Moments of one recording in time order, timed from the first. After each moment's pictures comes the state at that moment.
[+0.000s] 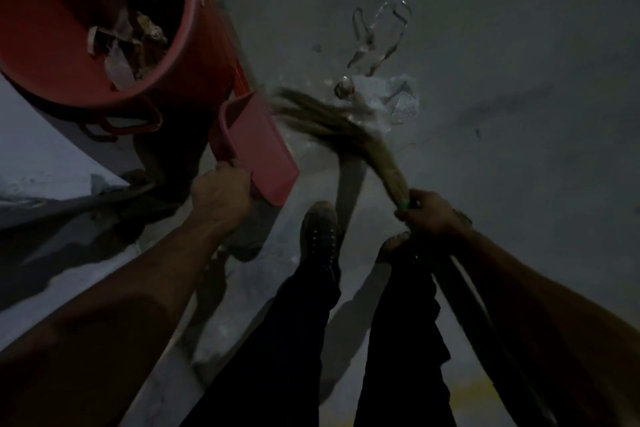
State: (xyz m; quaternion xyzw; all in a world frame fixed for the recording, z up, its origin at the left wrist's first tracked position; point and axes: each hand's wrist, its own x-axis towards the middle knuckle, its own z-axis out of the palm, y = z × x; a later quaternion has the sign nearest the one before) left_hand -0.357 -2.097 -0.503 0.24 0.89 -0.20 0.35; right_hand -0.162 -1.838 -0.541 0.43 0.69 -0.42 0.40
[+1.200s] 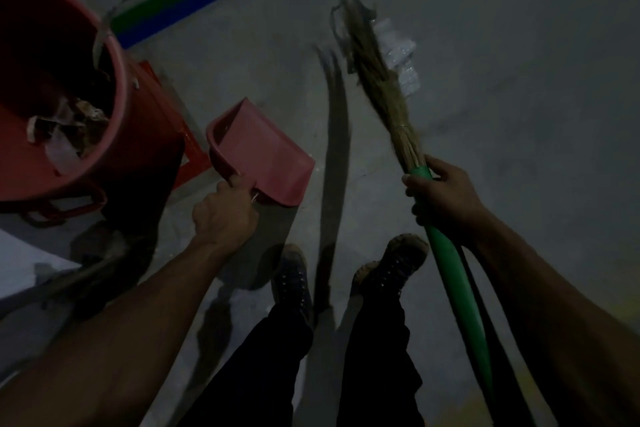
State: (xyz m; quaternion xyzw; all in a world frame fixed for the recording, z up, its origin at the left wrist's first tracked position) left_hand -0.355 -1.994 -0.490 0.28 0.90 -0.11 0.31; right_hand -0.166 -1.746 -0.465 0.58 0.57 -0.57 0.07
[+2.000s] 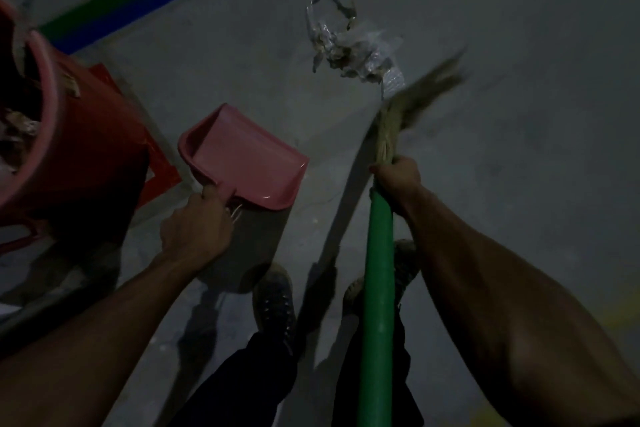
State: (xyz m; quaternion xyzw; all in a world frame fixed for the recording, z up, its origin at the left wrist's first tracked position) left_hand -0.374 -1.983 -0.549 0.28 0.90 -0.07 0.33; right_hand -0.215 -1.721 -0.598 0.67 0.53 -0.51 0.08
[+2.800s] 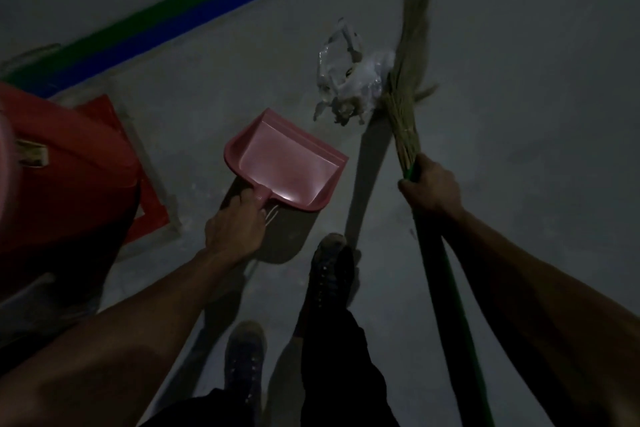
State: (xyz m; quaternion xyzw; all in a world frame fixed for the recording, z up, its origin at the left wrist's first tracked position) left_hand -0.420 -1.820 -0.632 0.17 0.90 0.01 0.39; right_hand -0.286 -1.545 -0.620 0.47 0.80 -0.30 0.24
